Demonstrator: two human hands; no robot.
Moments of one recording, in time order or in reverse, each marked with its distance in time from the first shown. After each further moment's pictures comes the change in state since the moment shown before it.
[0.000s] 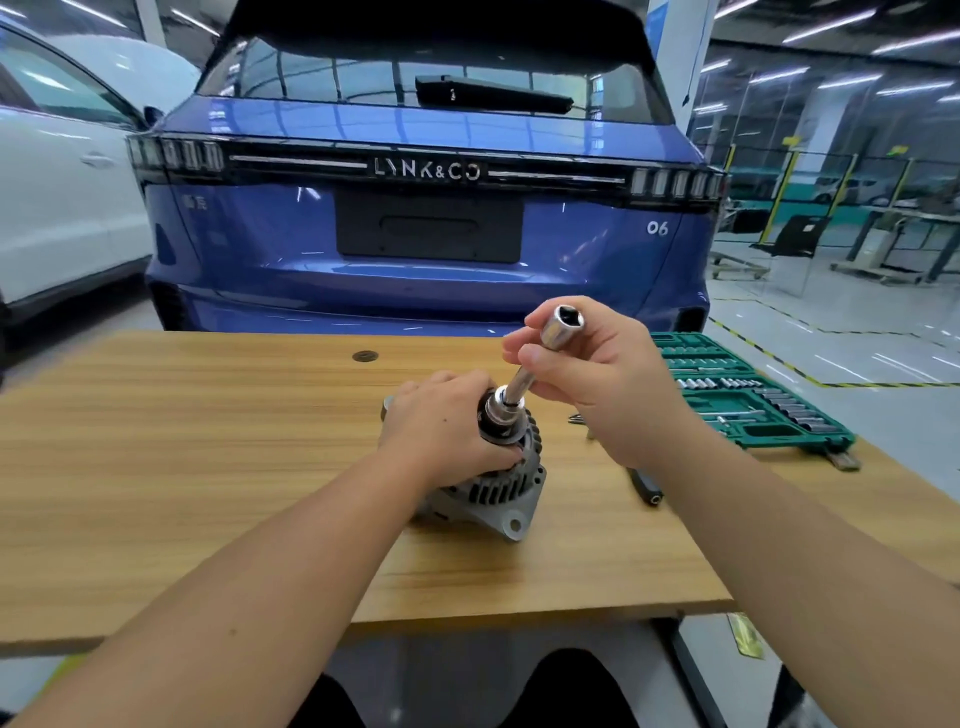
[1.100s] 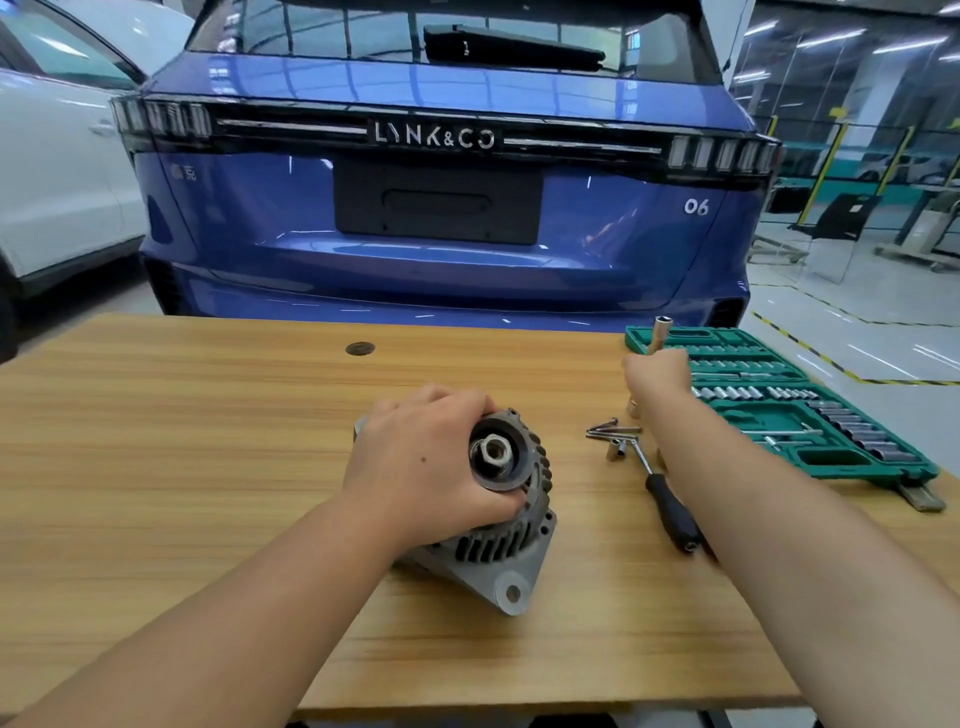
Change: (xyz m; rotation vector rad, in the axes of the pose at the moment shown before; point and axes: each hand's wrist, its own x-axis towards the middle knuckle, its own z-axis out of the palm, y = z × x) left_hand -0.002 0.000 0.003 -0.055 0.049 -0.028; right_hand 0.149 0.224 -0.110 -0.427 0.708 0.775
